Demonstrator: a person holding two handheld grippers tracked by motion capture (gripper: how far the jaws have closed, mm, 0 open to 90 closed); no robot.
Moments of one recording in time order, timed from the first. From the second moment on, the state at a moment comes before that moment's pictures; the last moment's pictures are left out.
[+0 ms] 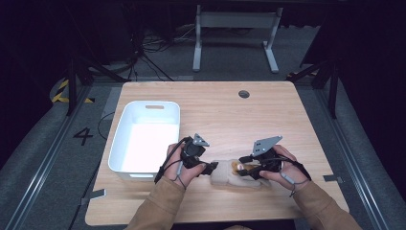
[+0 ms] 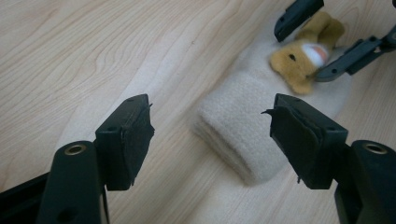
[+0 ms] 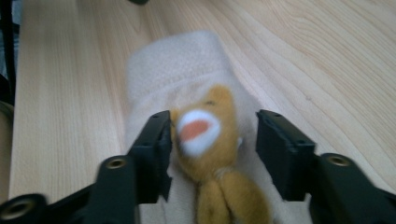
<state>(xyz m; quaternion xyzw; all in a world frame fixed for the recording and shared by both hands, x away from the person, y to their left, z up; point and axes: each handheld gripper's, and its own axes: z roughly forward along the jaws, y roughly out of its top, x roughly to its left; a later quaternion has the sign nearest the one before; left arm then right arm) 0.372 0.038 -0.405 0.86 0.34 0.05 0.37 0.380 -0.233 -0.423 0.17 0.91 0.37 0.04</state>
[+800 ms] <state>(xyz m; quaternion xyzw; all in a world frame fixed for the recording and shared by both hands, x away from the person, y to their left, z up) 0.379 0.023 -0.397 0.87 0.31 0.03 0.38 0.383 -0.287 -0.399 0.28 0.86 0.38 0.16</state>
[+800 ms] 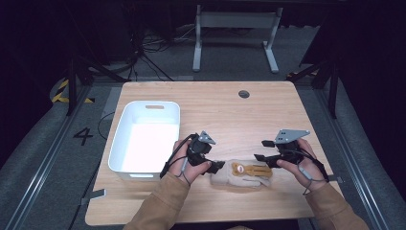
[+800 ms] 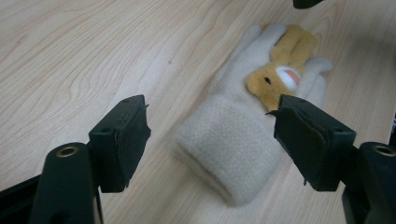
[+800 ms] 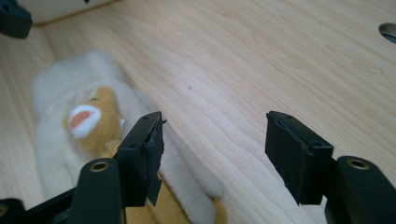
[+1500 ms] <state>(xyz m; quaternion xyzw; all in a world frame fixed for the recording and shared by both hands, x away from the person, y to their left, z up) 0.384 0.015 -0.397 0.88 0.29 0.02 0.38 0.393 -0.357 -0.403 0.43 0.78 0.41 0.18</state>
